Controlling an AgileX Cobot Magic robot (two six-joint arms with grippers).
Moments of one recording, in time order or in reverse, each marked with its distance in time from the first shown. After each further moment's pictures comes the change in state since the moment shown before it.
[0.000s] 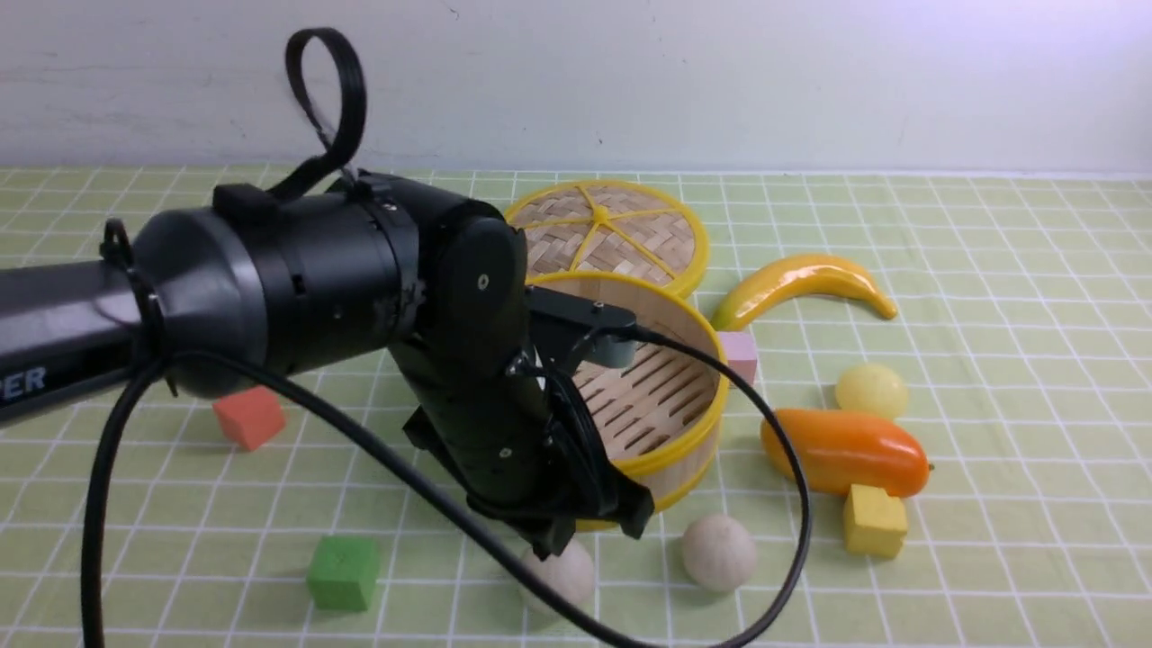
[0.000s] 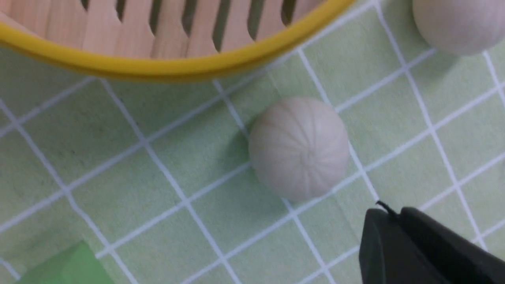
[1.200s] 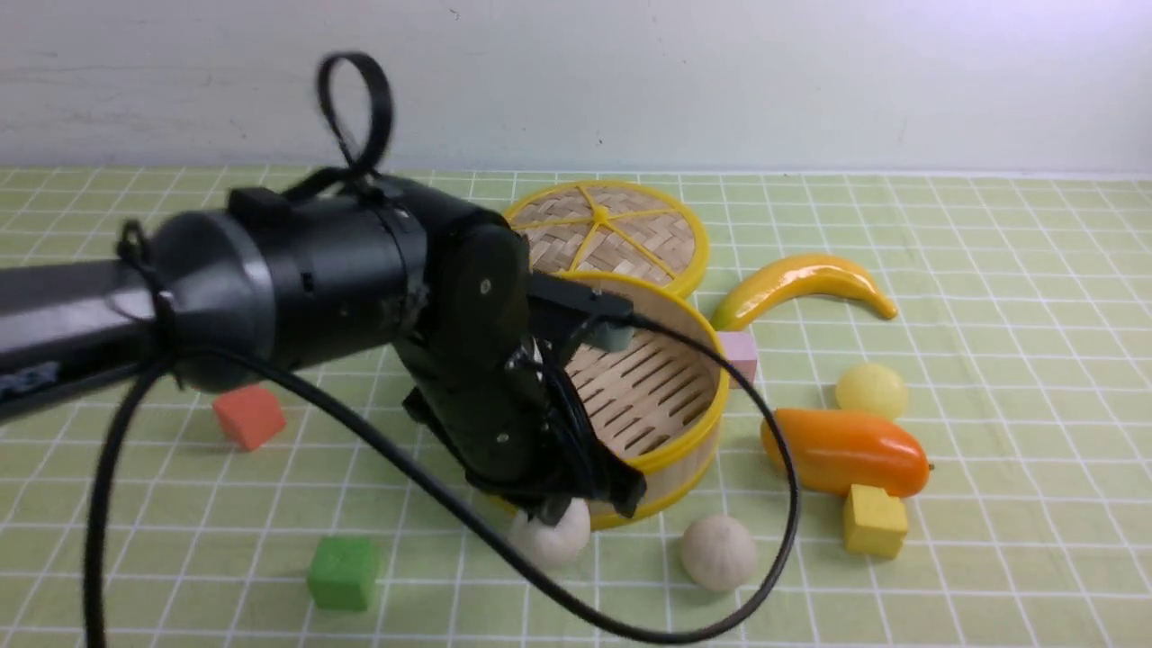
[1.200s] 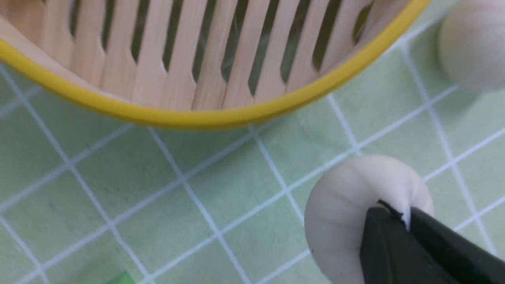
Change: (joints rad) right arm 0.000 0.000 0.000 0.000 0.000 0.000; left arm 0.005 -0.026 -0.030 0.063 -0.043 0.009
